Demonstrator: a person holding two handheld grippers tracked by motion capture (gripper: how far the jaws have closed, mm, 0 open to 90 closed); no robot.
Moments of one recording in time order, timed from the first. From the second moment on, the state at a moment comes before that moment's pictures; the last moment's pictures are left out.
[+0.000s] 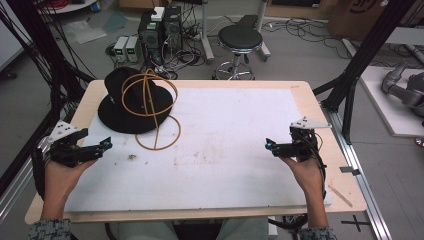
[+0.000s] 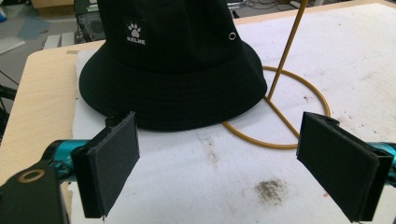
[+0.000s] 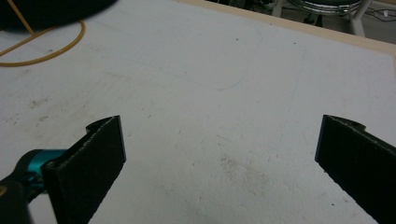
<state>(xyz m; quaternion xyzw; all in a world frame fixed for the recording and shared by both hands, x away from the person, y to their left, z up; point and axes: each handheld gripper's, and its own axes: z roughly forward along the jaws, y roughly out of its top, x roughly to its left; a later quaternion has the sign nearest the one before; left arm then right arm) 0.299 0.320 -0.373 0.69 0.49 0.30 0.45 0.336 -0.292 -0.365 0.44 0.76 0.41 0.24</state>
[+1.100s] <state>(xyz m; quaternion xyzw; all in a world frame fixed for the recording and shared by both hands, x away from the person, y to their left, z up) 0.309 0.331 -0.352 0.69 0.46 0.29 0.48 0.321 -0.293 -0.369 0.44 0.76 0.41 0.24</state>
